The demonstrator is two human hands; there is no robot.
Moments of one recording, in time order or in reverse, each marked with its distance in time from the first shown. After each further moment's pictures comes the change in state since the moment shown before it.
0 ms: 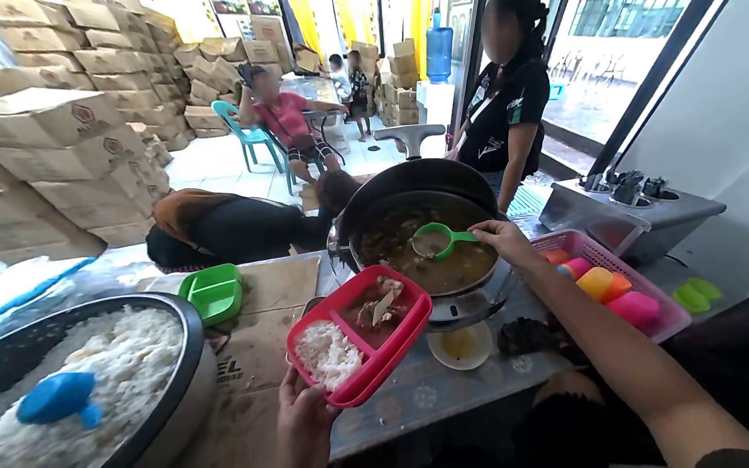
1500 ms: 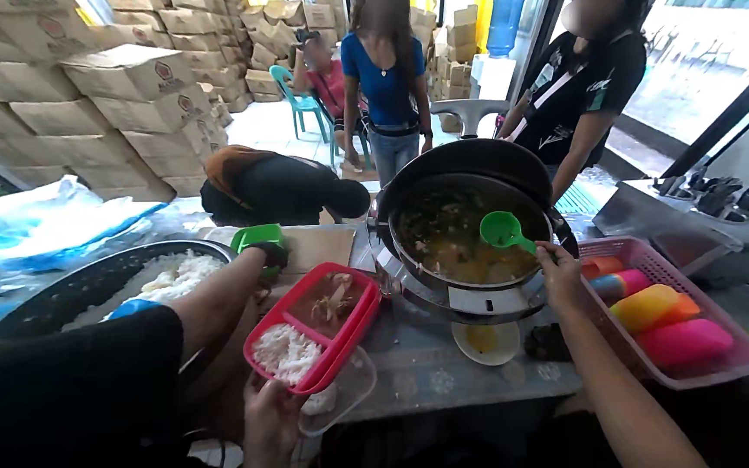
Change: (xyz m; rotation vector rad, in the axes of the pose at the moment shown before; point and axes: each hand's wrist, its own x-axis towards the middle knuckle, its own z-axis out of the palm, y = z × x) left_hand 0.020 -0.005 -0.078 0.049 0.357 0.086; right_hand -0.016 0.083 0.028 -0.001 0.400 -0.075
